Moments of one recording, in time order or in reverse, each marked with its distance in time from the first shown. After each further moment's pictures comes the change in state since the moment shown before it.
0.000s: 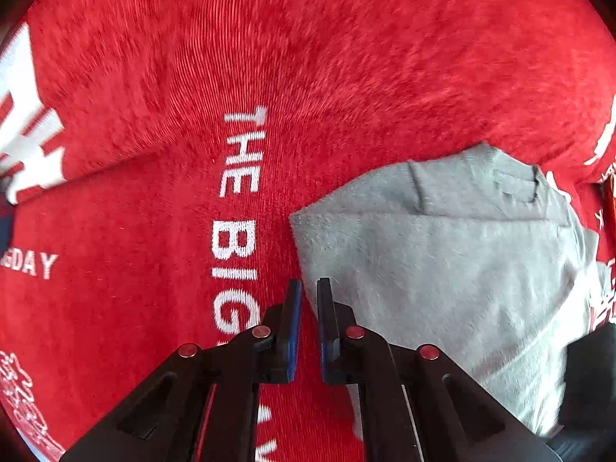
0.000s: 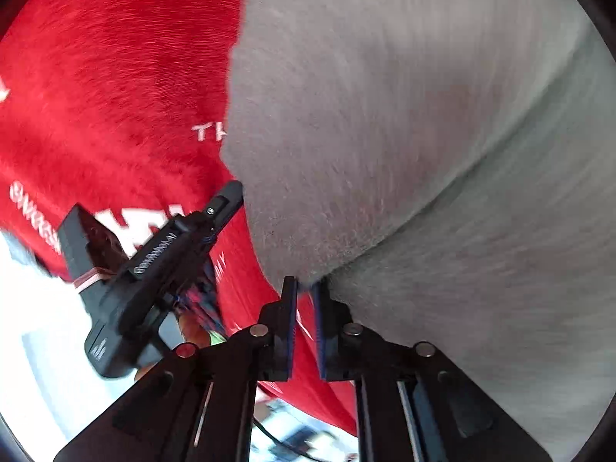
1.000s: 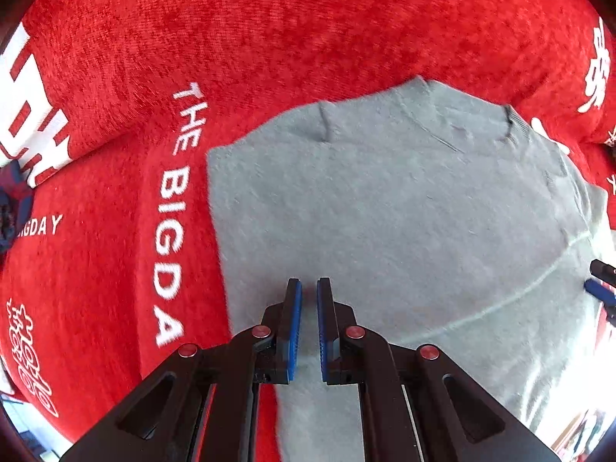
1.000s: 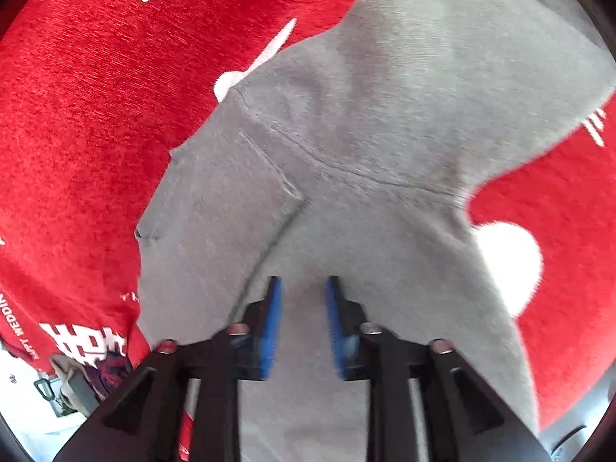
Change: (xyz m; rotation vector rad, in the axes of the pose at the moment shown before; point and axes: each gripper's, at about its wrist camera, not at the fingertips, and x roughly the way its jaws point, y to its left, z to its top) left arm 0.015 -0.082 -0.043 0.041 0.045 0.114; right arm -0.259 -0.119 0.051 0.102 -0.330 -0.361
